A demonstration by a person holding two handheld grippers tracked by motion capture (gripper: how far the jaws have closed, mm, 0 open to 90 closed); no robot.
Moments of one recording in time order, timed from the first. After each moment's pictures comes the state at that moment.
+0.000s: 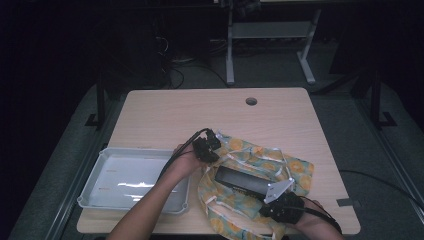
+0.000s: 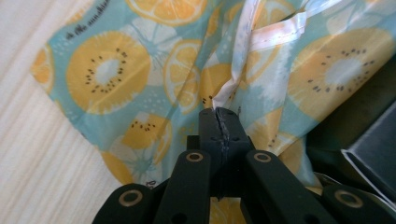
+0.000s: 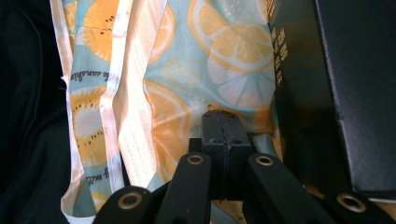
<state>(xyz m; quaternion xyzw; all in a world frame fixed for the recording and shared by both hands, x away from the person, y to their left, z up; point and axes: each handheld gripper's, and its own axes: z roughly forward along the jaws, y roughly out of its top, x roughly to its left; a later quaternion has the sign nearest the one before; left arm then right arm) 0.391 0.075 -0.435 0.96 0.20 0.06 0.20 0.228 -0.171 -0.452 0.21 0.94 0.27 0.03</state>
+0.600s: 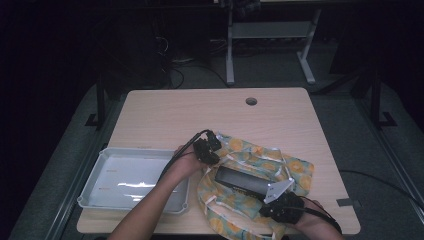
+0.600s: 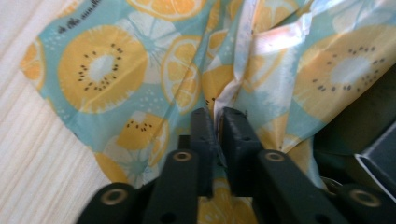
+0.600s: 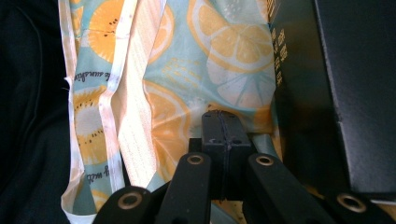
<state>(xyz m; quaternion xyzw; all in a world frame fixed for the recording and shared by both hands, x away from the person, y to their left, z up) 0.391 0.078 -0.436 0.95 0.21 0.06 0.21 0.227 -0.170 -0.452 0.21 0.94 0.27 0.03</state>
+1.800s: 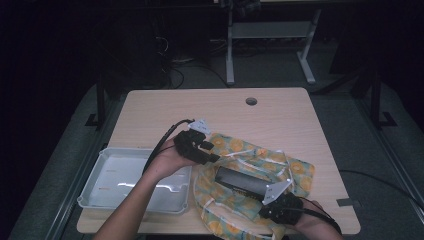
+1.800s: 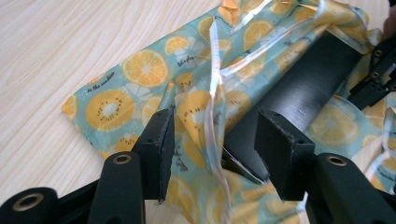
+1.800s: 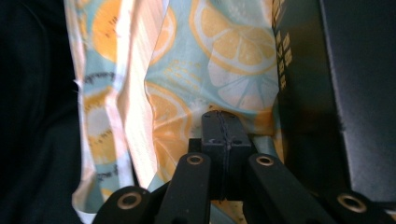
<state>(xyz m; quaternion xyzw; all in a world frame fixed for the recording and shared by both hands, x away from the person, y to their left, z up) 0.354 0.122 -0.358 0.91 0.20 0.03 0.36 0.225 -0.167 -0.449 0.20 0.94 0.26 0.02</state>
